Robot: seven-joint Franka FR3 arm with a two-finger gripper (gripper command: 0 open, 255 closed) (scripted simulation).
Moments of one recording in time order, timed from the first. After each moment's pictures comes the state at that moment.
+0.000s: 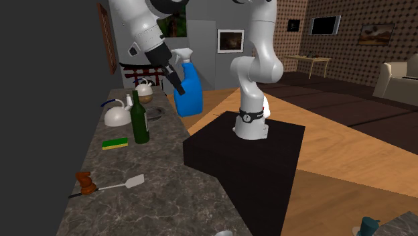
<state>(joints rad) -0.23 -0.12 -0.24 -2.12 0.06 1.54 0.19</state>
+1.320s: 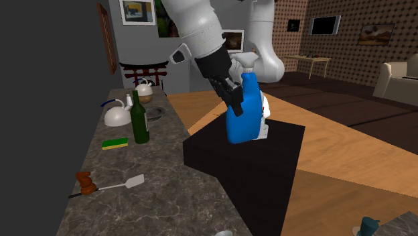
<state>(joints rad) 0.00 -0.05 0.03 -2.06 0.30 1.63 0.62</state>
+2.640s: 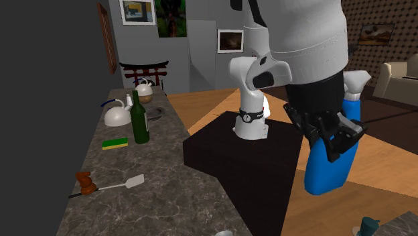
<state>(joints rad) 0.20 0.31 0.19 -1.66 0.35 1.71 0.96</state>
